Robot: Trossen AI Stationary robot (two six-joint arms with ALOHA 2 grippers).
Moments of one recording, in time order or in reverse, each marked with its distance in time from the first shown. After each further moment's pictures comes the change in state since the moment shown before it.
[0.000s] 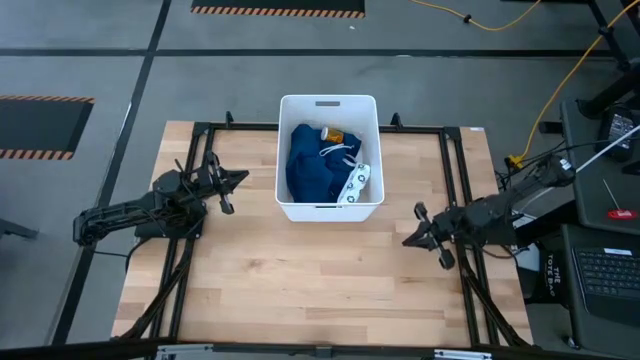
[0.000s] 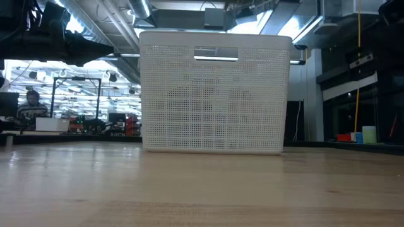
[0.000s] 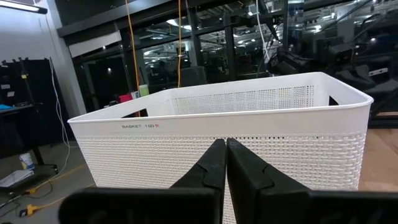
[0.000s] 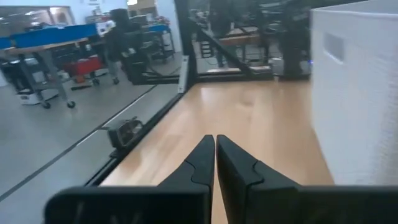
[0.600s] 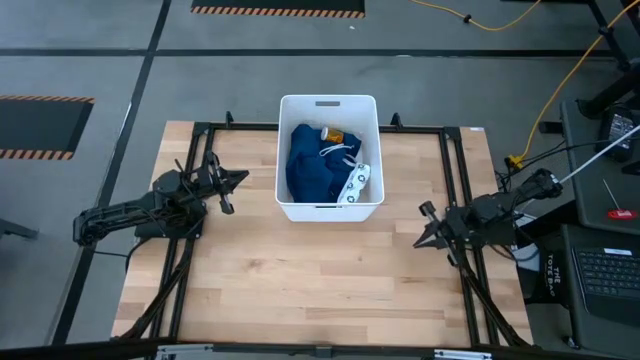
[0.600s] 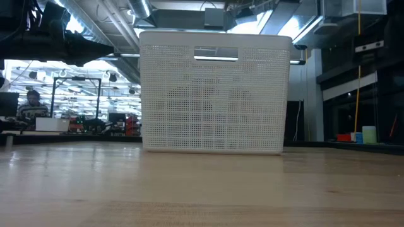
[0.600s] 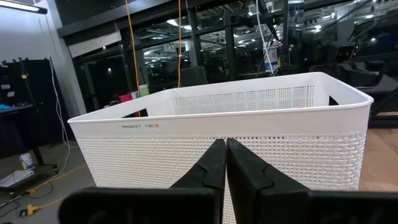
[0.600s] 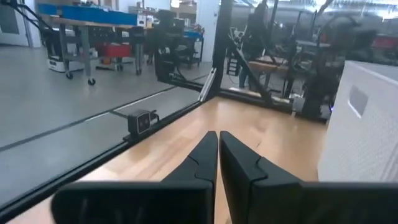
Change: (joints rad) left arm 0.000 0.000 0.000 0.000 0.000 0.000; right arm -0.075 -0.352 0.000 -0.283 -0.206 -0.267
